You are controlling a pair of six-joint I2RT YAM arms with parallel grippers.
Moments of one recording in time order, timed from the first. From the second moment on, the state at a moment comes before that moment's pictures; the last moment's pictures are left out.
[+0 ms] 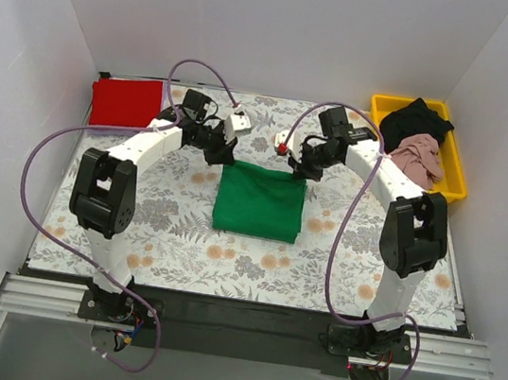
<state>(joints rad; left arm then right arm) -0.29 1.86 1.42 -0.52 0.70 0.71 0.42 1.89 1.57 -0.82 -0.60 -1.10</state>
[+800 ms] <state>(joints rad) -0.30 2.15 1.55 -0.40 0.69 0.57 0.37 2.23 1.80 -0.77 -0.54 -1.11</state>
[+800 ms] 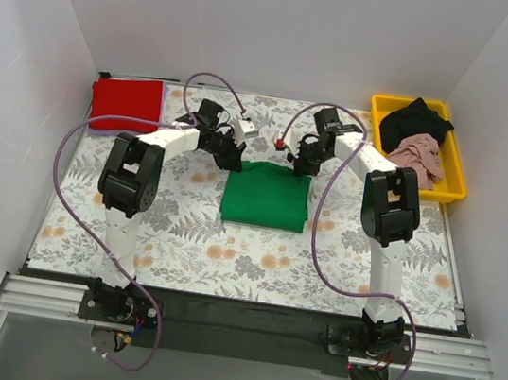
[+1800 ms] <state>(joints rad) -0.31 2.22 1.70 -0.23 0.47 0.22 0.31 2.22 1.87 -0.64 -0.40 -0.92</state>
